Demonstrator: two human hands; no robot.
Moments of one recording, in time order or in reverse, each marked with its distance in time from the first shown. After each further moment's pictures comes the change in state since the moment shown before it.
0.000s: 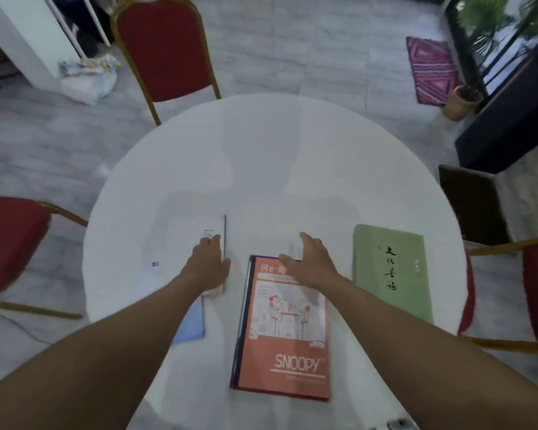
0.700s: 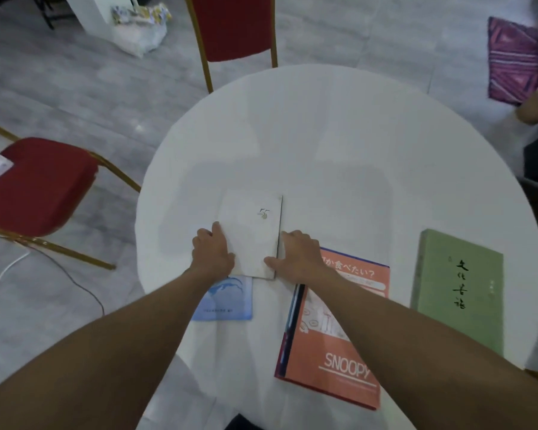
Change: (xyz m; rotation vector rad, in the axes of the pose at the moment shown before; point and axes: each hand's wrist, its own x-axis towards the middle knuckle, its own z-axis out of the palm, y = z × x) left_hand 0.002 -0.098 -0.003 -0.074 0.069 -0.259; right_hand 0.026 -0.090 0.109 -0.474 -0.137 -0.290
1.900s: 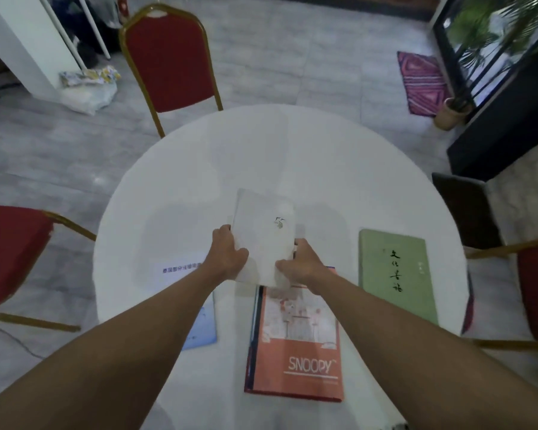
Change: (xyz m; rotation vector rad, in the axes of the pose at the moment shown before) left_hand -0.028 0.117 -0.013 -0.366 -0.036 0.260; right_hand -0.063 0.068 -0.061 0.857 0.113 0.358
